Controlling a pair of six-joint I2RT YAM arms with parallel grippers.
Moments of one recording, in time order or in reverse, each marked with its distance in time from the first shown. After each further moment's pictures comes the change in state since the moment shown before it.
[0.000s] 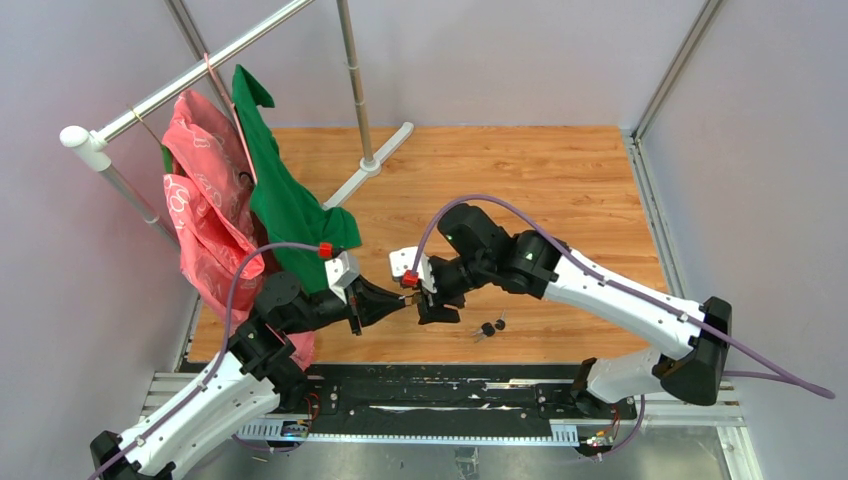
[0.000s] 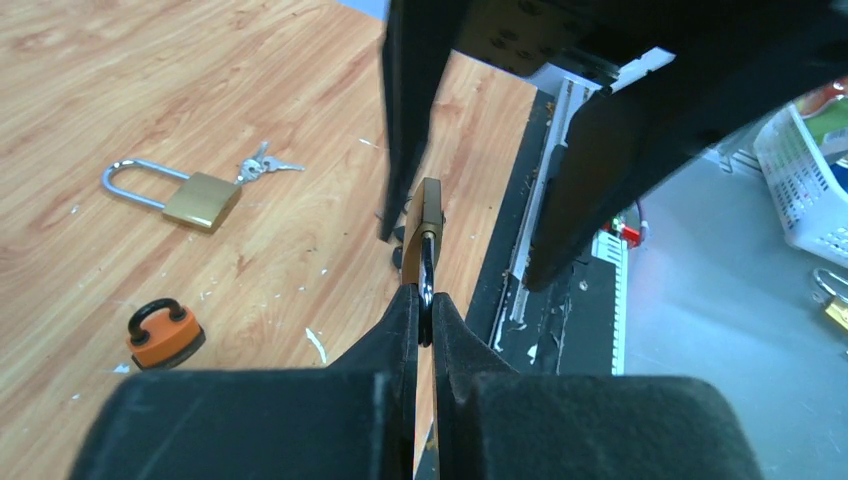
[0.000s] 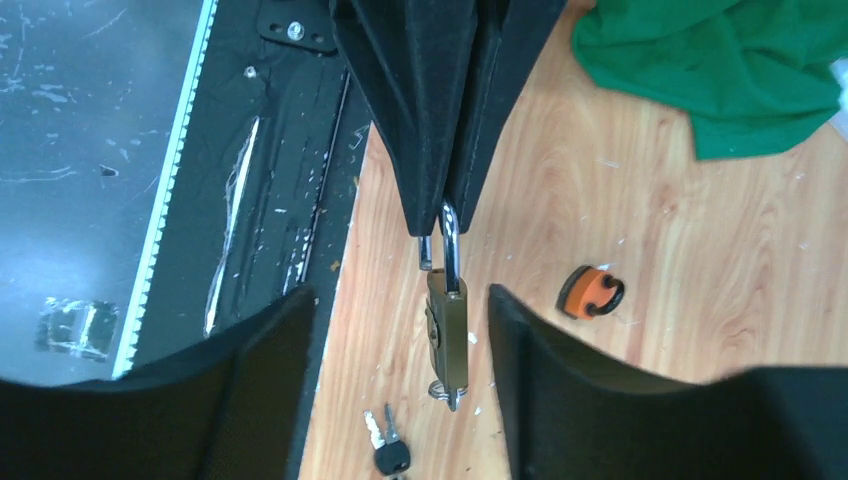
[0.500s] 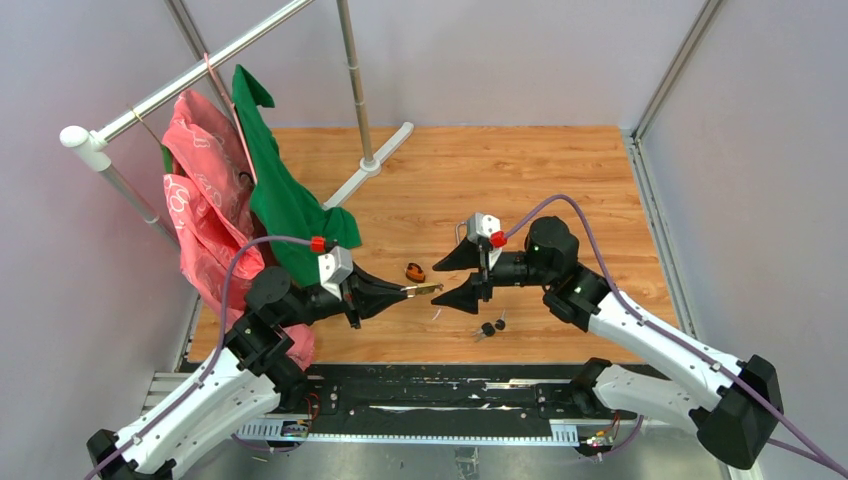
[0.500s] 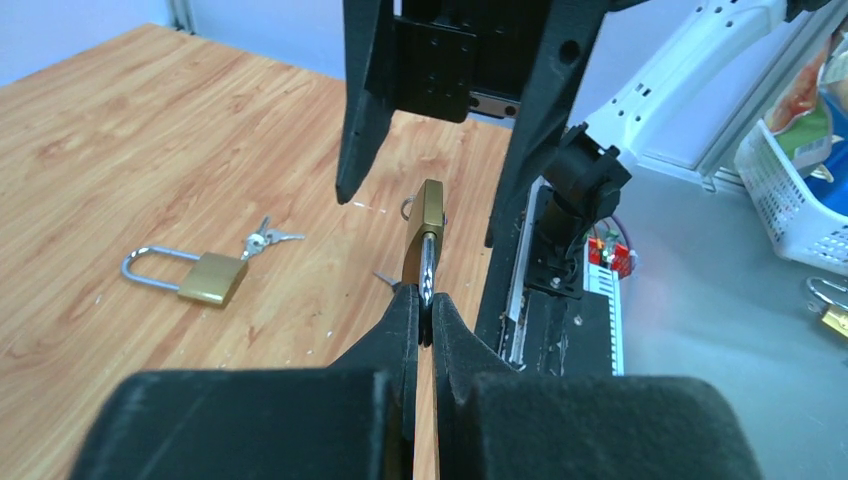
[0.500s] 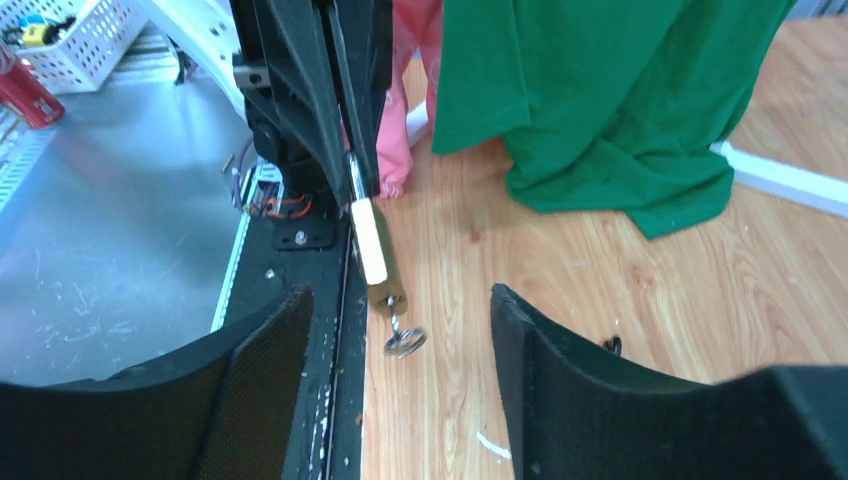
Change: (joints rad) left arm 0.004 0.027 0.074 0.056 0.025 0.030; right arm -0.268 -0.369 -0.539 0.768 -0.269 0.481
